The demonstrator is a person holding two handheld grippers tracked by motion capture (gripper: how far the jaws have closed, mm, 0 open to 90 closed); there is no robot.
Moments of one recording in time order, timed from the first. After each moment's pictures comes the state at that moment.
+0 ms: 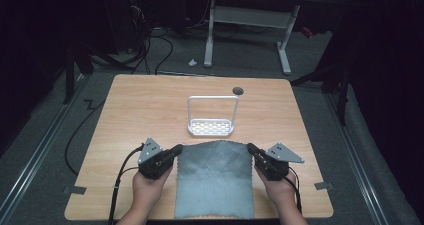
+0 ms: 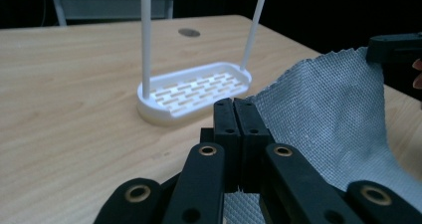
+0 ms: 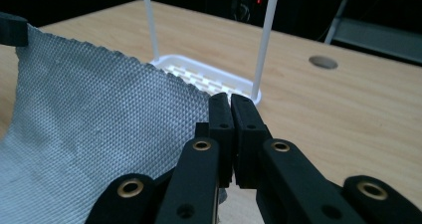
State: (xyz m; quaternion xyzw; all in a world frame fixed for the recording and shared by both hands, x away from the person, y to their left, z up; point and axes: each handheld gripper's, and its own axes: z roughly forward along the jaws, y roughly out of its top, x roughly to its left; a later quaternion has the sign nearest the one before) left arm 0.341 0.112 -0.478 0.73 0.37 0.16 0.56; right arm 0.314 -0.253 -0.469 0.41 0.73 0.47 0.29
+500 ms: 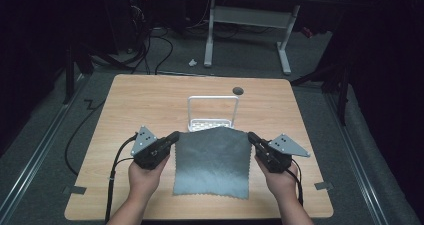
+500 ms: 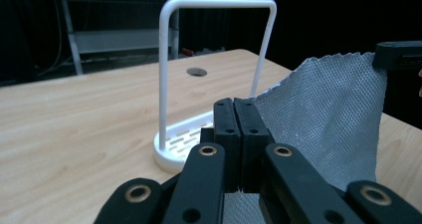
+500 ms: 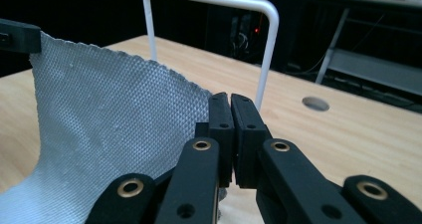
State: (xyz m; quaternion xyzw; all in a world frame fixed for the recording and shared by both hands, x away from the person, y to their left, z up) left arm 0.351 0.118 -0.443 0.71 0.35 0.20 0.58; right arm 0.320 -0.248 -0.432 0.39 0.70 0.50 0.32
